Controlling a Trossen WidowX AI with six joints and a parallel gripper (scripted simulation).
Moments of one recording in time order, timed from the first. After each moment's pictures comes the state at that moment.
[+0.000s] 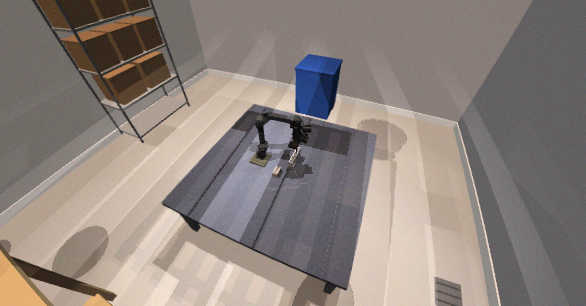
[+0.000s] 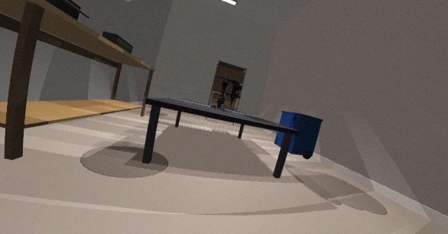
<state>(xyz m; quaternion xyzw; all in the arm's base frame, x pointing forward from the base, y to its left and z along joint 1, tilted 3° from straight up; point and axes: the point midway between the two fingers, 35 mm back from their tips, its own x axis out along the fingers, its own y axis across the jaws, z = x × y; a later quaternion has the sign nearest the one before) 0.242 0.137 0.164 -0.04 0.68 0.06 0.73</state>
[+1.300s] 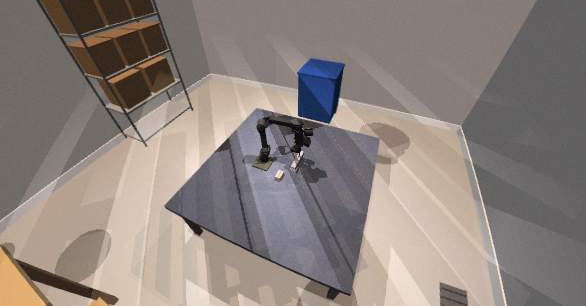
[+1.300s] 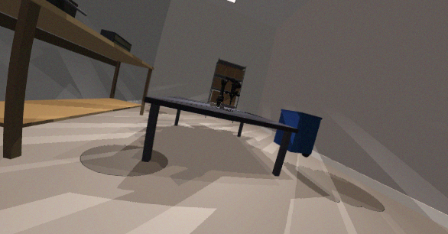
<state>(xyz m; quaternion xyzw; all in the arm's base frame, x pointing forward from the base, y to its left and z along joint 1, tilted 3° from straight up) 0.243 0.137 0.162 -0.04 0.66 0.06 0.75</state>
